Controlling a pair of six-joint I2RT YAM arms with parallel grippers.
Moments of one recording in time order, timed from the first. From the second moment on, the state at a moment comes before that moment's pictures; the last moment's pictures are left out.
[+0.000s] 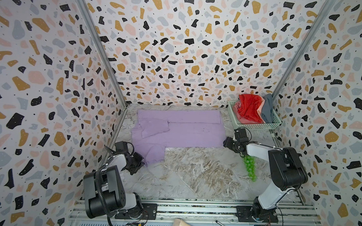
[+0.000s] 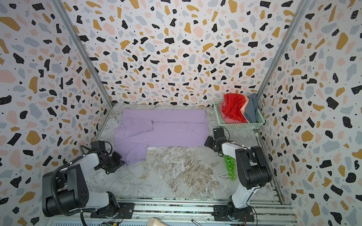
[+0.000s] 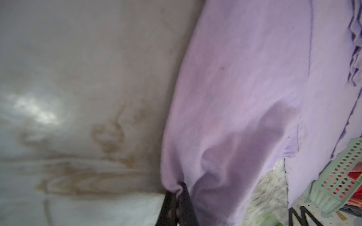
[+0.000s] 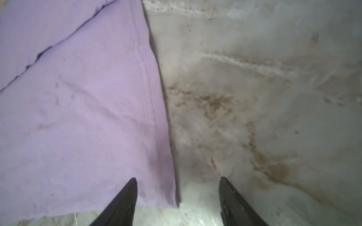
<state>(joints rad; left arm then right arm) 0.36 1.37 0.58 -0.51 0.39 -0.65 0.26 1.74 0.90 -0.07 -0.05 0.58</state>
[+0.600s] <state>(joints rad) 0.36 1.30 0.61 -0.58 0.33 -0.65 0.35 1.84 1.08 -0.34 0.10 0.58</state>
